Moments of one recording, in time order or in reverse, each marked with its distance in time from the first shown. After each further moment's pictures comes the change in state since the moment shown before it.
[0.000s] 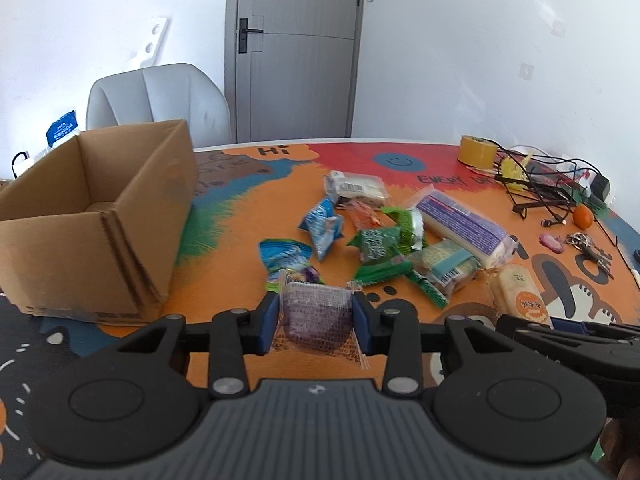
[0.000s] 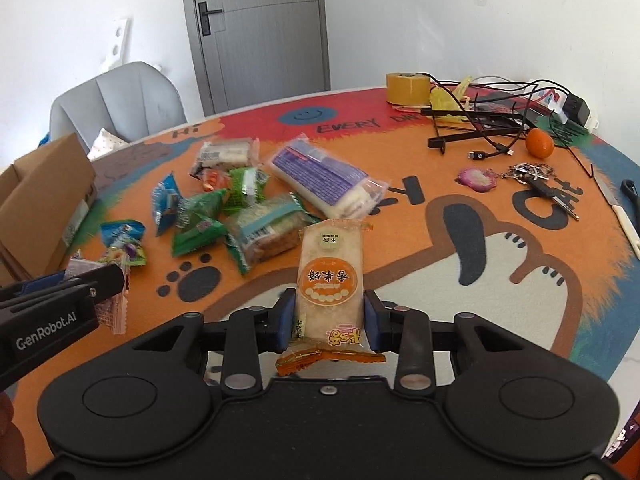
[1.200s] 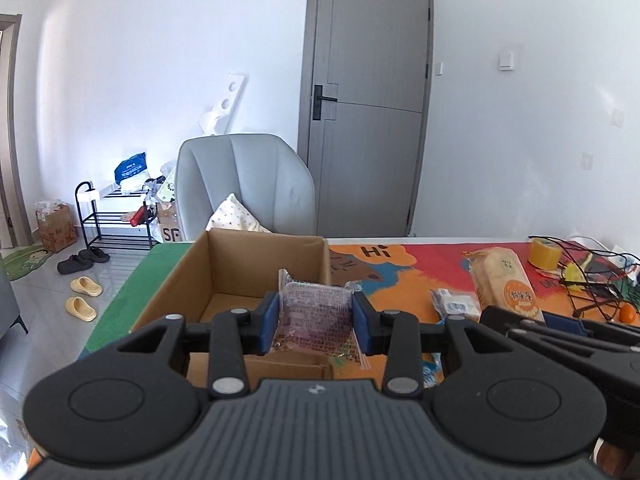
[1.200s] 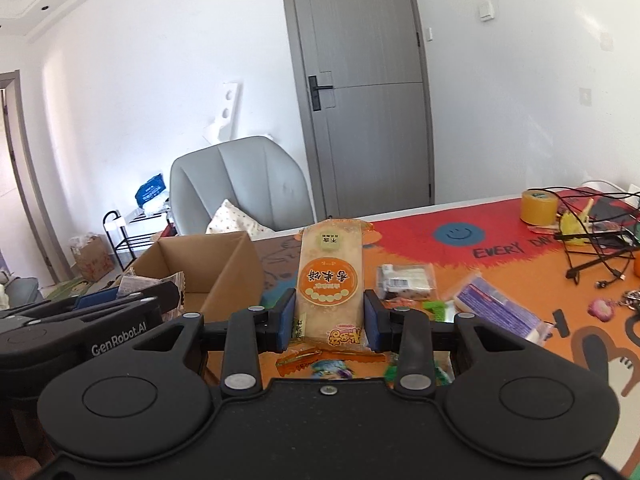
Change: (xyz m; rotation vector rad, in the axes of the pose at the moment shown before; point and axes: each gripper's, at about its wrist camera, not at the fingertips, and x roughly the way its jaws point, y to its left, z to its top) left arm -0.056 0.091 0.064 -0.093 -0.186 0.158; right arm -0.053 0.110 0.060 -0.101 -0.223 0.276
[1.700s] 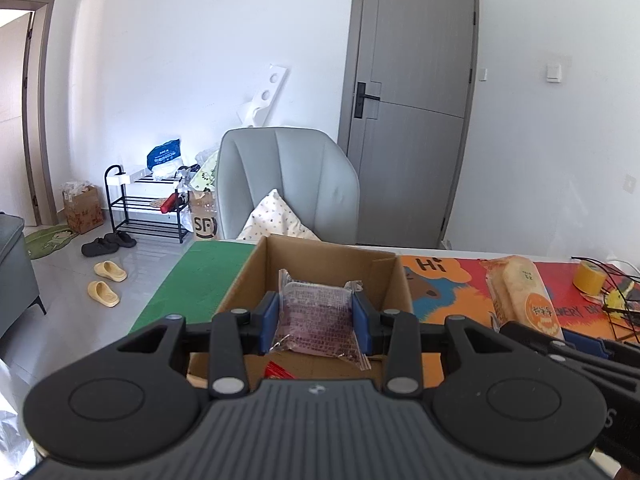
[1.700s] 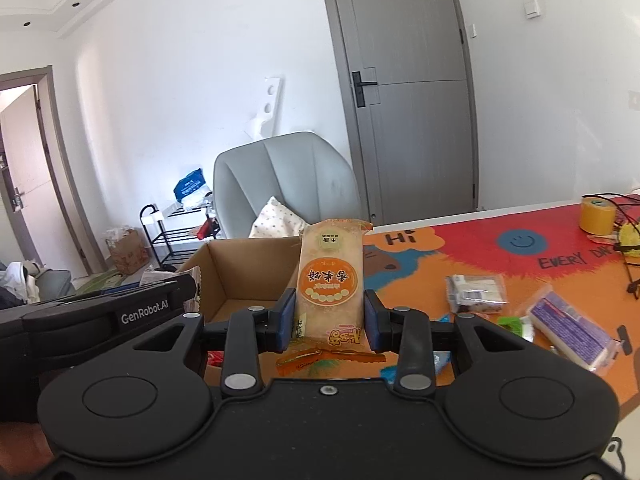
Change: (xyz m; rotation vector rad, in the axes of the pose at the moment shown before) left arm 0.031 0.052 0.017 -0.072 0.015 0.087; right arm 0.029 0.039 0.011 -0.024 0.011 0.121
